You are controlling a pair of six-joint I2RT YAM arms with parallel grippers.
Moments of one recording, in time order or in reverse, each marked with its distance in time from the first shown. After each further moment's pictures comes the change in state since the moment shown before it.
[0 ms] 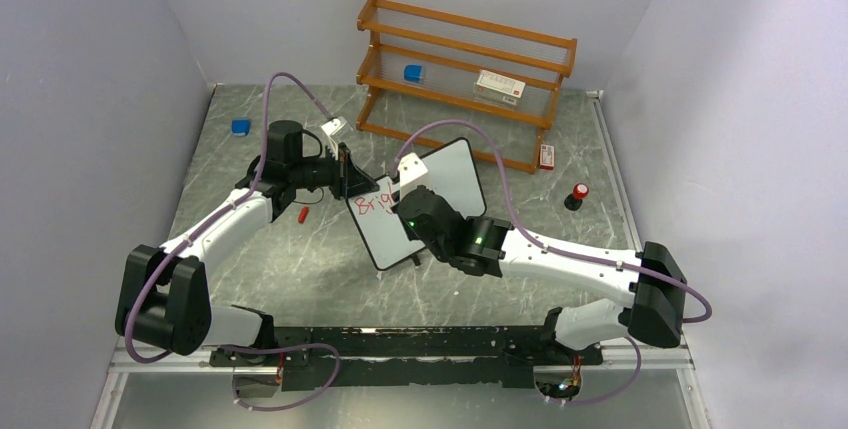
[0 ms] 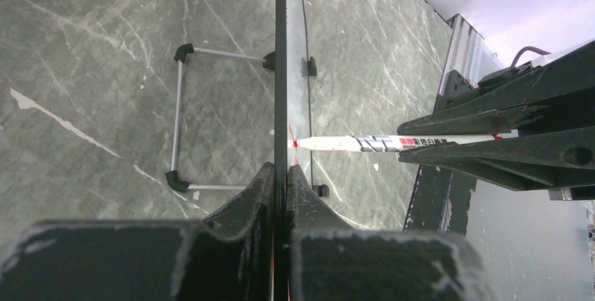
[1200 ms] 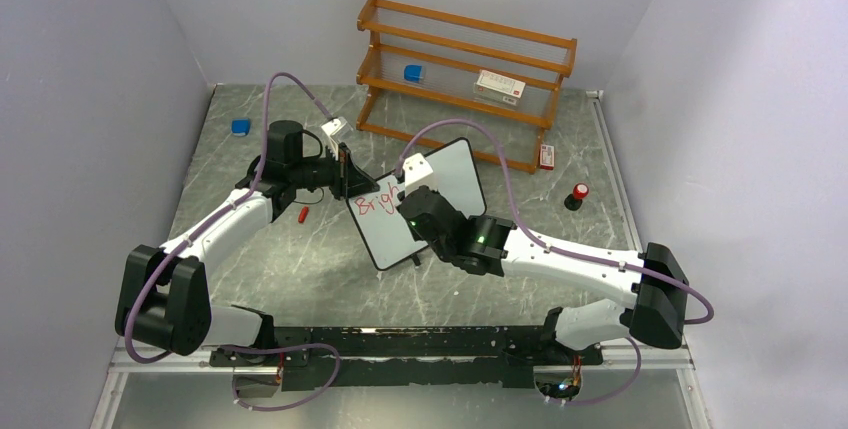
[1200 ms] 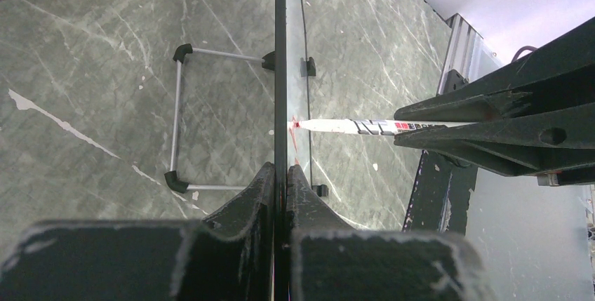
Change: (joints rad) left arm -0.002 0.000 0.000 0.000 0.001 0.000; right arm -0.009 -0.011 -0.003 -0.053 0.030 0.026
